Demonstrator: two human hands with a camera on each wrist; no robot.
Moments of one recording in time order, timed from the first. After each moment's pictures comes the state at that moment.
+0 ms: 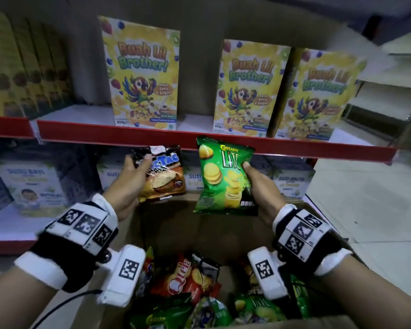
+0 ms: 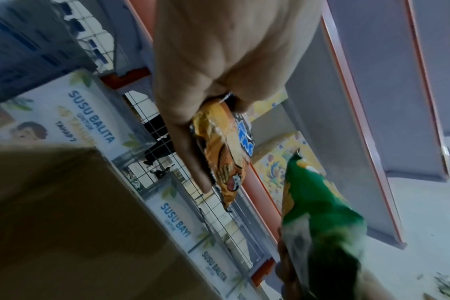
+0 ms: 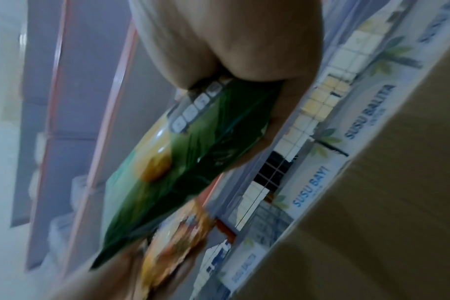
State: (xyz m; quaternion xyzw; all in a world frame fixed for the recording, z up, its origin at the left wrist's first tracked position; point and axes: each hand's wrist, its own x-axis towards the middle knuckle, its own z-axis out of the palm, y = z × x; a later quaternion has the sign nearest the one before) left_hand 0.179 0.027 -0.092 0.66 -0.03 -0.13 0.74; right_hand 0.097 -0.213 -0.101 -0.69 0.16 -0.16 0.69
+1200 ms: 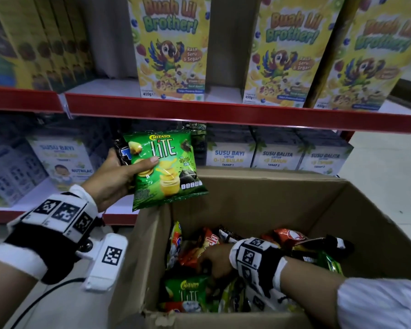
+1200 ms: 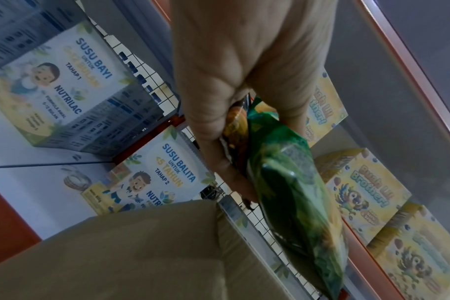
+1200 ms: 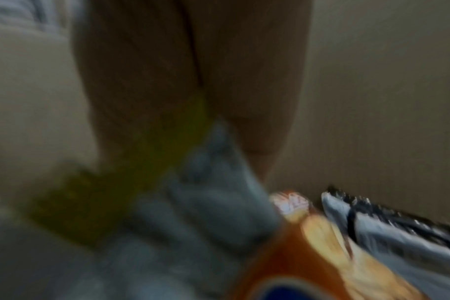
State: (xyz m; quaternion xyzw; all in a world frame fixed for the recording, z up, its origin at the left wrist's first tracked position) left_hand 0.190 0.108 -0.126 0.64 -0.09 -0.11 0.75; right_hand 0.093 -0.100 -0.239 -0.90 -0.15 0.40 0.11
